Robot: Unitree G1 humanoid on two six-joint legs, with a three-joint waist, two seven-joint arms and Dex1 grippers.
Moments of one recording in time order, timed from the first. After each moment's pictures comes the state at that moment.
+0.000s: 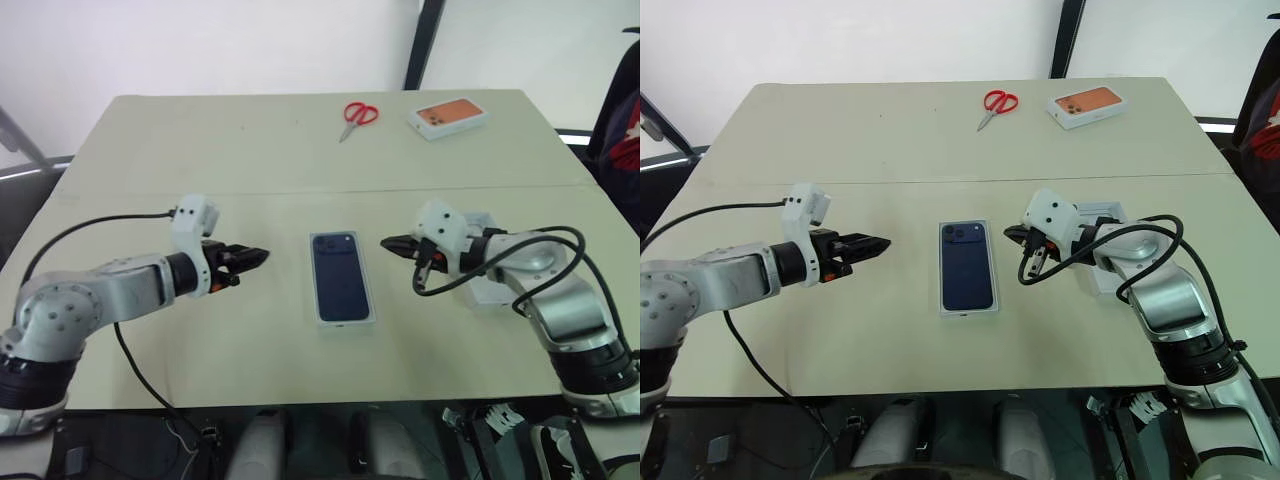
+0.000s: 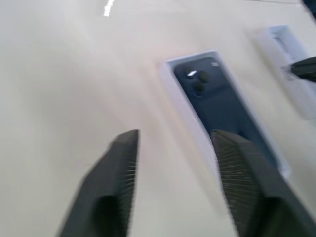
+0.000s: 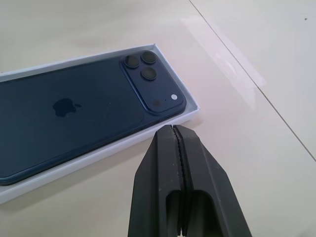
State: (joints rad) left arm -0.35 0.93 0.02 -0.37 -1.32 0.98 -0.03; right arm -0.45 -0.72 0.12 -0.26 0.15 0.53 0.90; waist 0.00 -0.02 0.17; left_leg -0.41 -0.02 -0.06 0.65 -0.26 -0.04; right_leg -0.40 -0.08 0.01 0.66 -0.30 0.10
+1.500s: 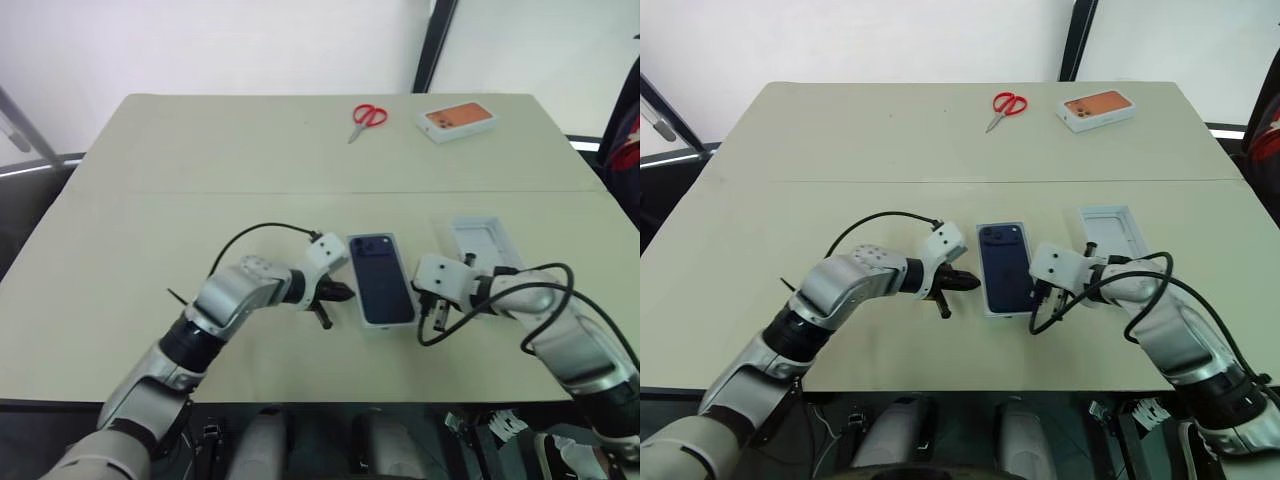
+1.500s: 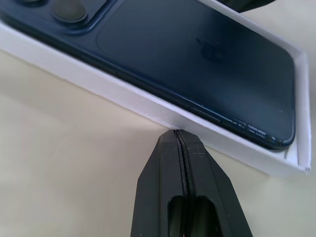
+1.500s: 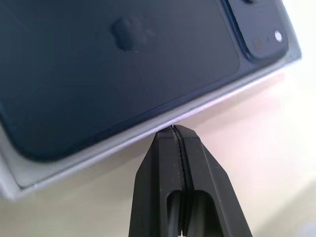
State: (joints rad) left arm -0.66 0.34 -0.46 -0.07 -0.40 0.97 -0.68; right arm -0.24 -0.88 0.19 -0.36 -0.07 0.56 0.89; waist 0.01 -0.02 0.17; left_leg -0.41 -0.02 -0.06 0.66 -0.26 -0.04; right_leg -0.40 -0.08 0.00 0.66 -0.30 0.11
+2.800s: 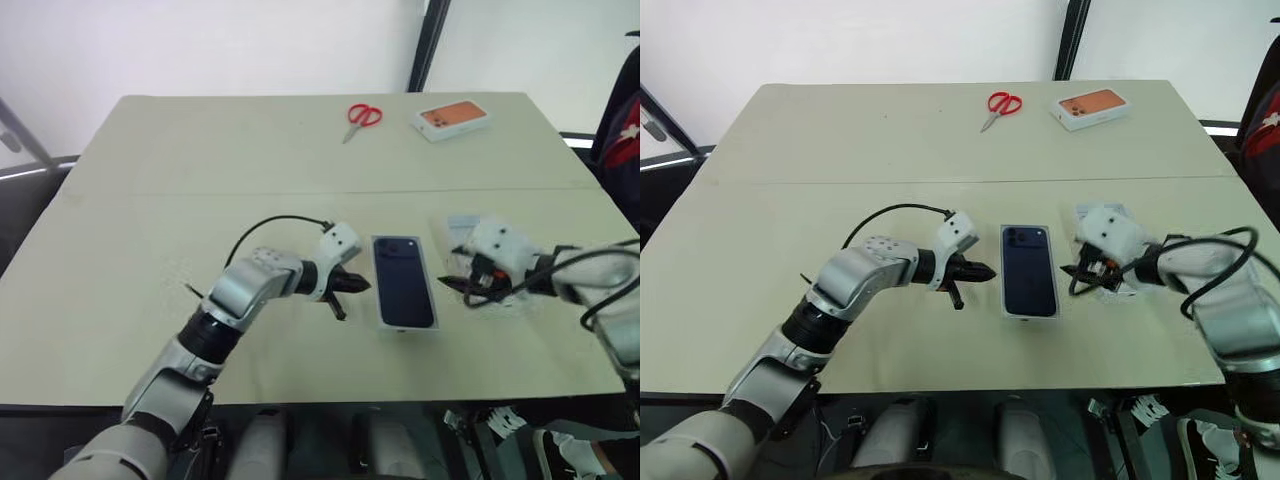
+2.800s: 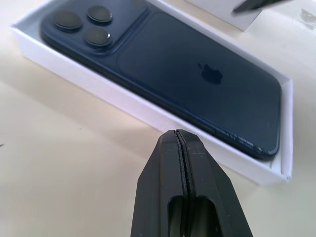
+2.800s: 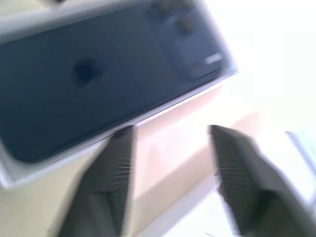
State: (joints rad) left arm -0.67 0.28 -0.40 -0.03 -0.33 0.93 -0.76; right arm -0.31 -0.96 -0.08 -0.37 0.14 0.81 0.97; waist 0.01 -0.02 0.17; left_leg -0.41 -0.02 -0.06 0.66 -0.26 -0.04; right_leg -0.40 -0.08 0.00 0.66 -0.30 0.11
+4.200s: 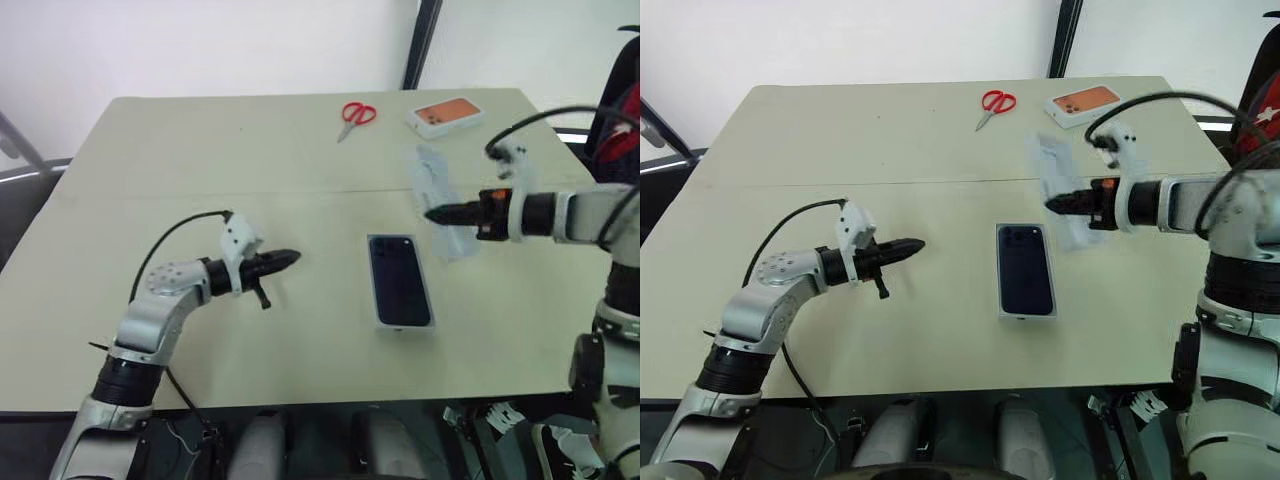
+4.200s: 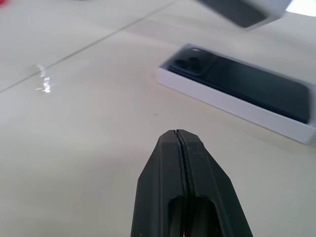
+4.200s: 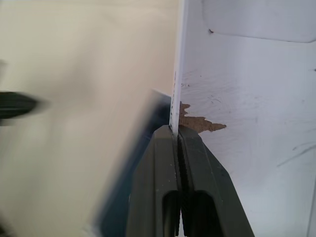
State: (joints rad) left arm -0.36 0.49 -0.04 -0.07 -0.38 0.42 -0.86; right arm -0.84 -0.73 -0.29 -0.06 0.82 1.61 0.66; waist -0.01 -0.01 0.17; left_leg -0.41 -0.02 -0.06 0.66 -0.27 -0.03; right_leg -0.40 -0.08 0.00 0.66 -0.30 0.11
